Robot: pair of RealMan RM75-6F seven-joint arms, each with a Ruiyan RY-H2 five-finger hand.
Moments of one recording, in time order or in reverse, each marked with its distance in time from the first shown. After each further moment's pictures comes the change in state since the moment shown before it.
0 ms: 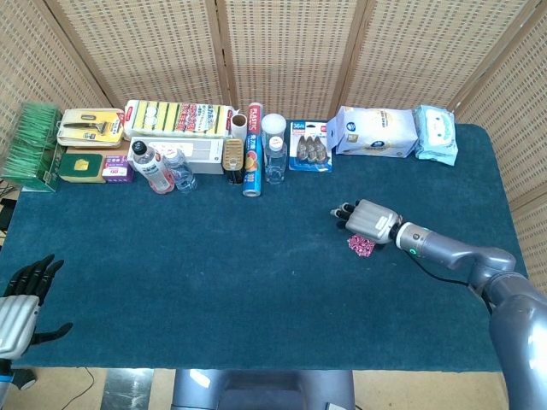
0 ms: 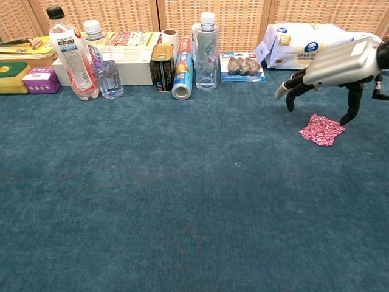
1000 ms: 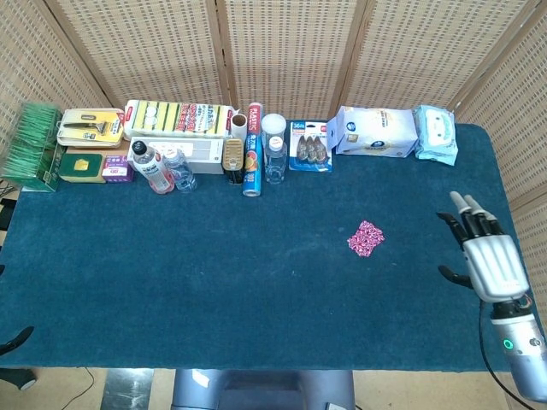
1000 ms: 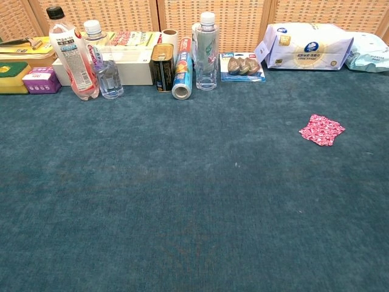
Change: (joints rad) left arm 0.126 -0.004 -0.016 0.153 0.093 0.265 -0.201; right arm -0.657 0.399 0.259 -0.956 0.499 0.651 -0.666
